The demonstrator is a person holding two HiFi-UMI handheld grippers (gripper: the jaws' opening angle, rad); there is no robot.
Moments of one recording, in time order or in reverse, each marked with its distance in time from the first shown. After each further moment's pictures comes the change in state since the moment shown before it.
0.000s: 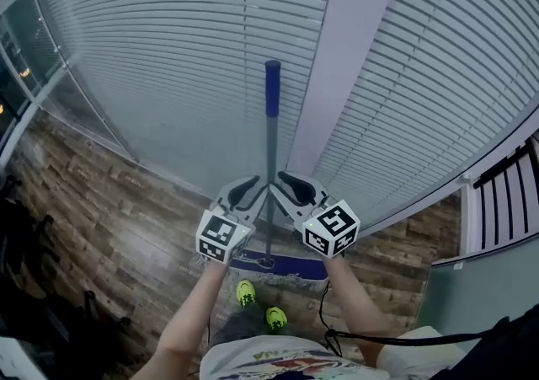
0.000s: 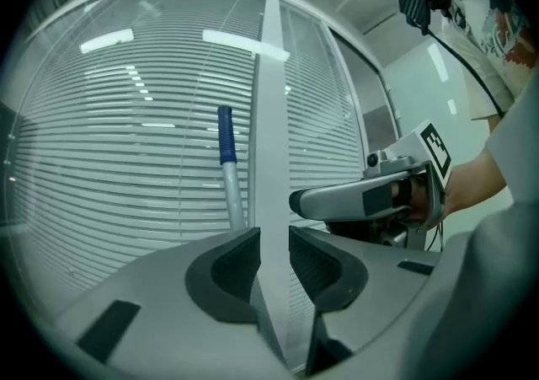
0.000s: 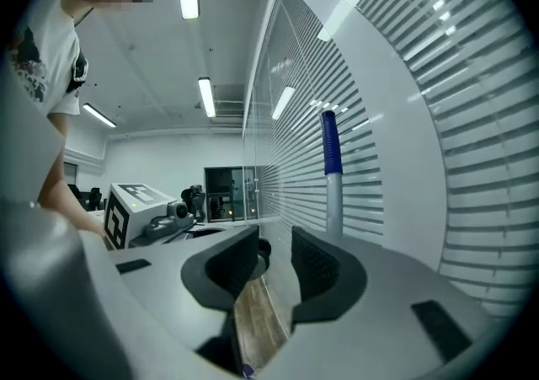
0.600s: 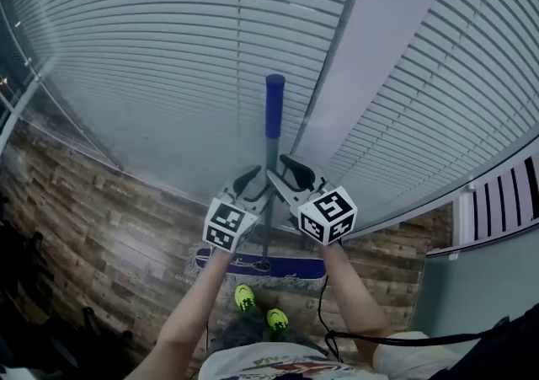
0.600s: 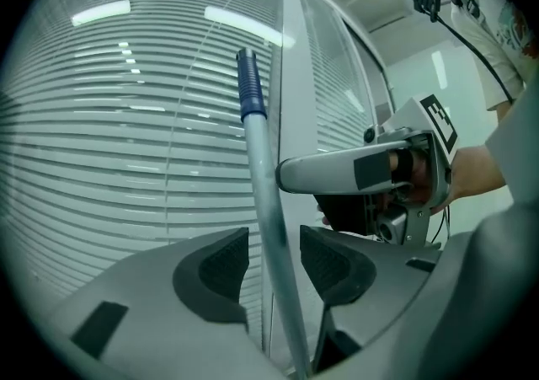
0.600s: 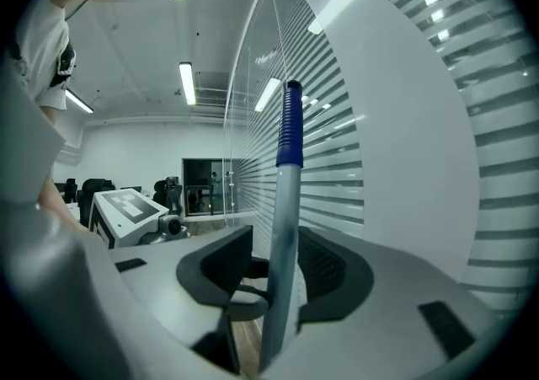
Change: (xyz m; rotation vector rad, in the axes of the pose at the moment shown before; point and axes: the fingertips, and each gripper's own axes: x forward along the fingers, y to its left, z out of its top) left arm 0.082 0.062 -0.028 -0.029 0.057 -0.097; right arm 0.072 -0.082 0.002 -0.012 0.043 -0.139
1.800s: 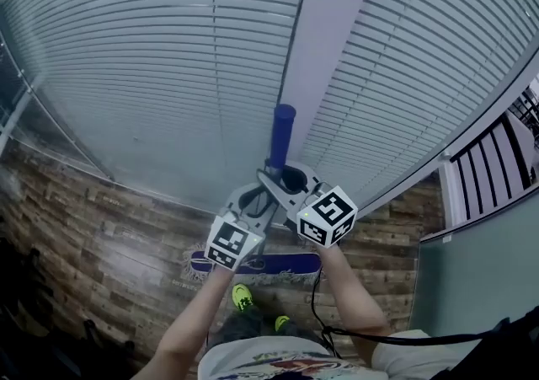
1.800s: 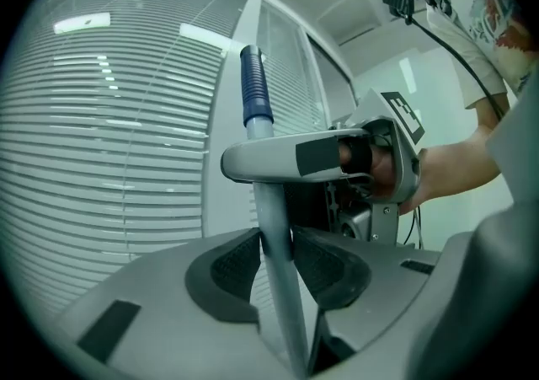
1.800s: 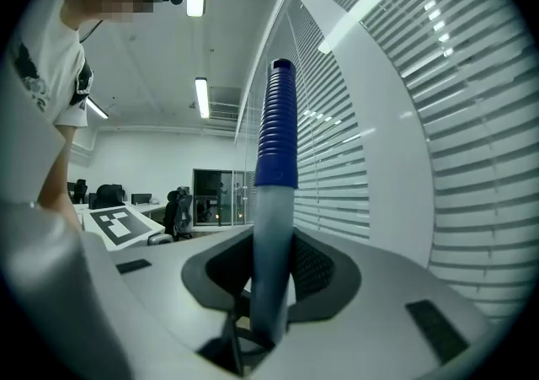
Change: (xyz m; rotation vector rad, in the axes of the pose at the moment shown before) left arm -0.043 -0.113 0.005 0.096 -0.080 -0.128; right arm -0.072 0.059 0.012 -0.025 -0.100 0.053
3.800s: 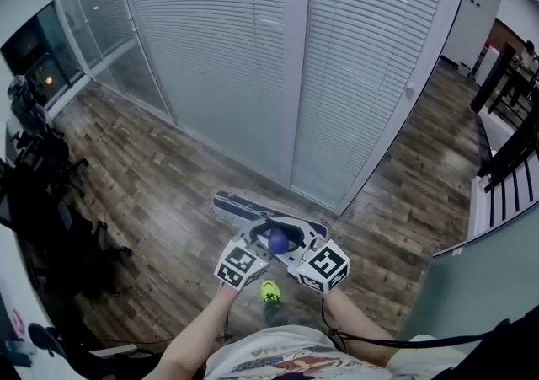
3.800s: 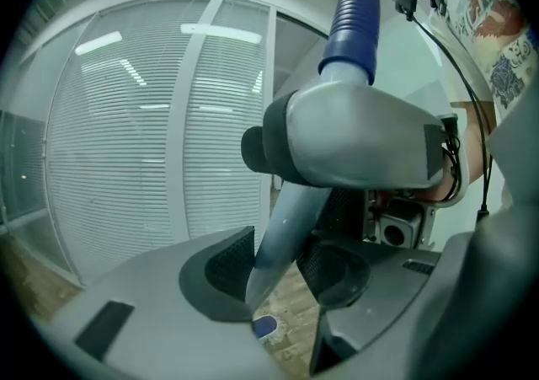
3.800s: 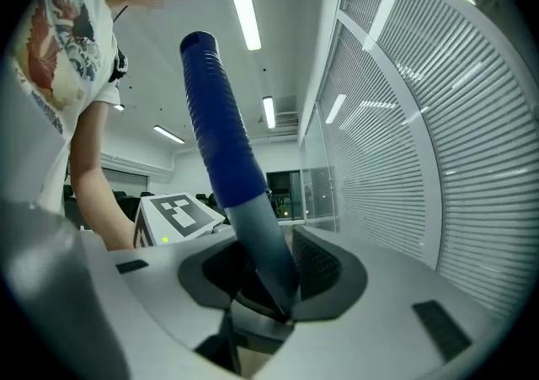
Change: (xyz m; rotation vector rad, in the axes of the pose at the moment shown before) left arm -0.142 -0.521 -0.033 -0.126 0.221 0.236; right arm -0.493 0.330 -0.064 0.036 0.036 0.455
